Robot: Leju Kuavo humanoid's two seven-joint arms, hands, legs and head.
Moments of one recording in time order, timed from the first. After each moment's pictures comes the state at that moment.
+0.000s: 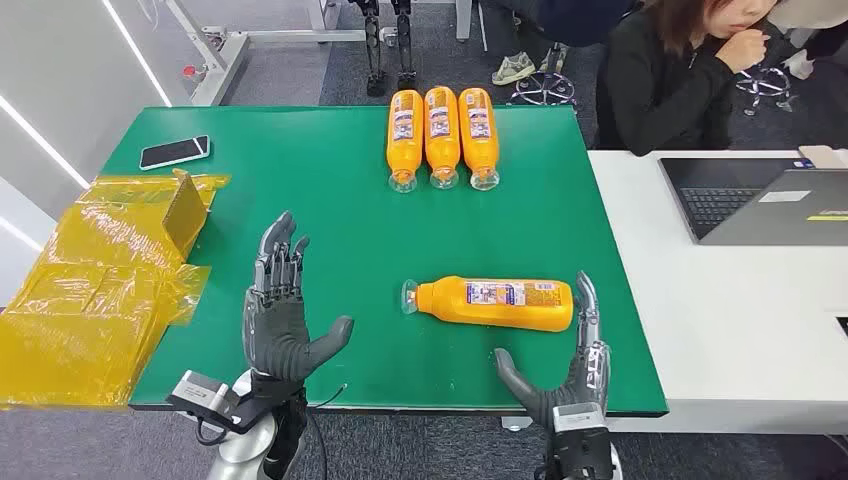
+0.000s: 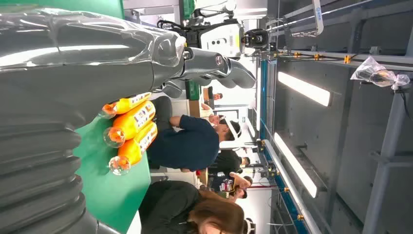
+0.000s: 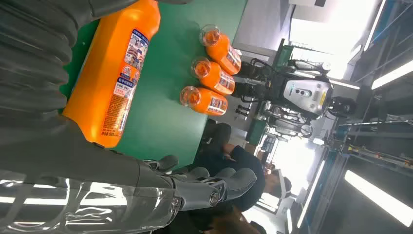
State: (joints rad) left arm -0.09 -0.24 -0.32 -1.20 -0.26 -0.02 -0.70; right arm 0.15 0.12 0.24 -1.63 0.44 -0.34 -0.58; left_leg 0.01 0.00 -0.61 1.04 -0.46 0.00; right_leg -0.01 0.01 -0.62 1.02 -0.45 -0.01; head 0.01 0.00
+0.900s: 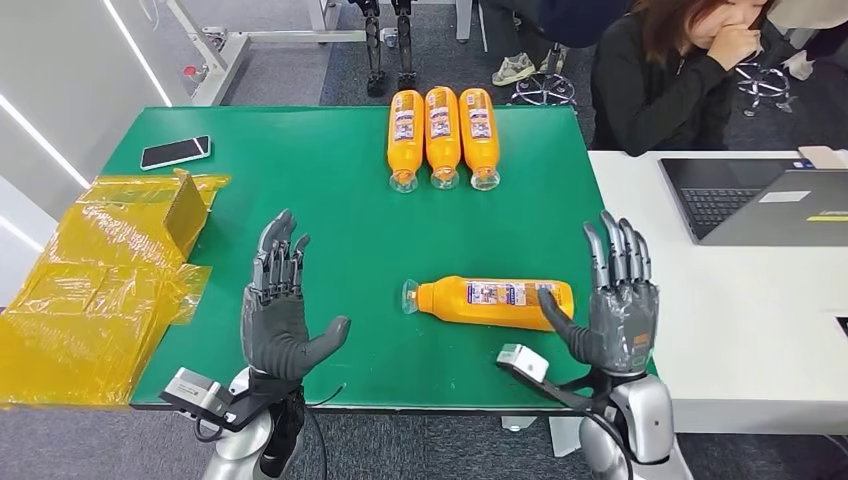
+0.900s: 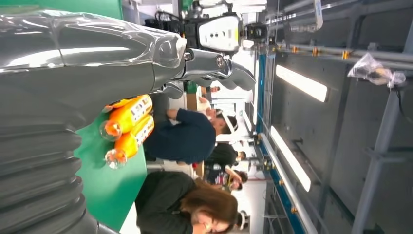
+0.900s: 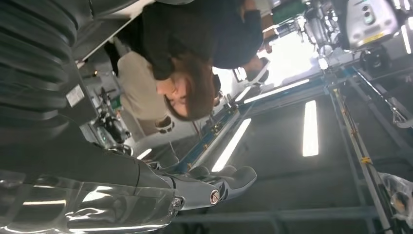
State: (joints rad) left arm -0.10 -0.21 -0.34 -1.20 -0.23 -0.05 -0.70; right arm -0.11 -0.10 0.20 -1.52 1.25 -0.63 -0.24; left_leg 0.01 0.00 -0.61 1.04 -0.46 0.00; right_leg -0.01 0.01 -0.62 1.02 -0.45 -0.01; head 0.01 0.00
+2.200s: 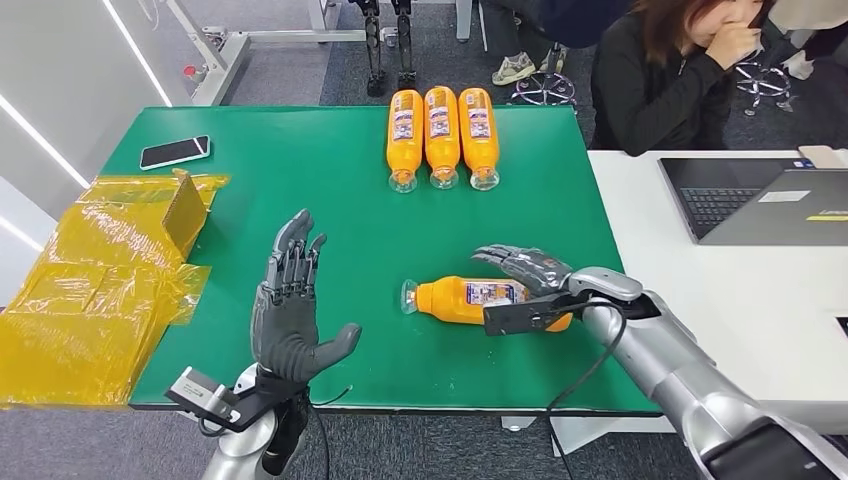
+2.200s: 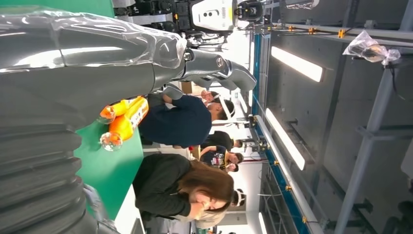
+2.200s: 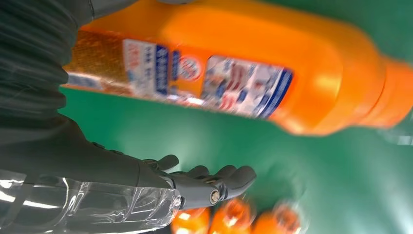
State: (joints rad) left arm -0.12 -0.19 -0.38 -1.19 -0.20 -0.08 -0.70; right arm -0.78 -0.28 0.75 -0.76 0.79 0.31 -0.47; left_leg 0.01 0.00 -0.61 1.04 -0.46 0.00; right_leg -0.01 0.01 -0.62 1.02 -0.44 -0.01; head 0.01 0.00
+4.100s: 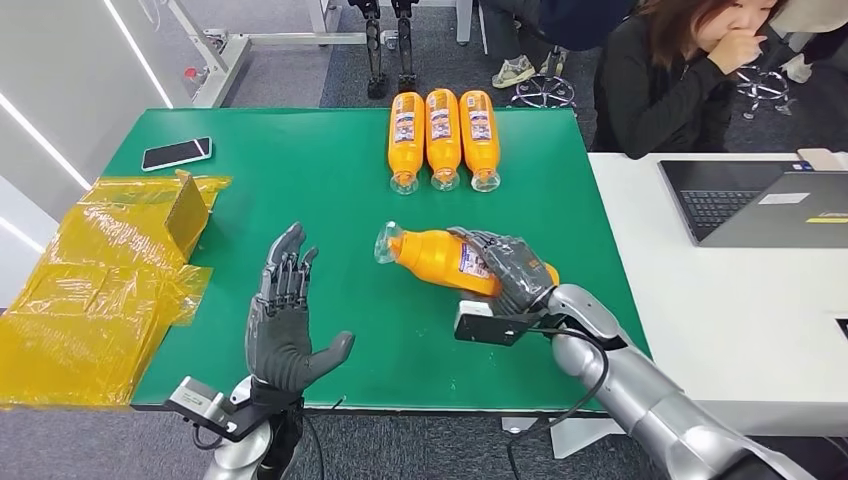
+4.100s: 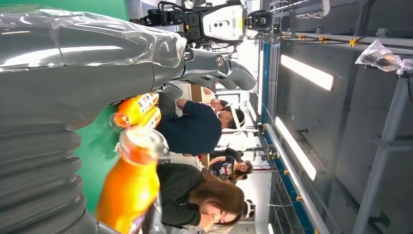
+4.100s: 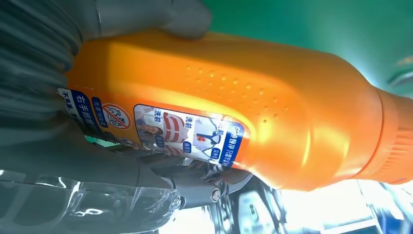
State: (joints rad) left arm -0.08 -0.18 -0.37 -1.19 -0.21 -0.05 -0.70; right arm -0.63 -0.27 0.78 -1.00 0.60 -0.19 -0.40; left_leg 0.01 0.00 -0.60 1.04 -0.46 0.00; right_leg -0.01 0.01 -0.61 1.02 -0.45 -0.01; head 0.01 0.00
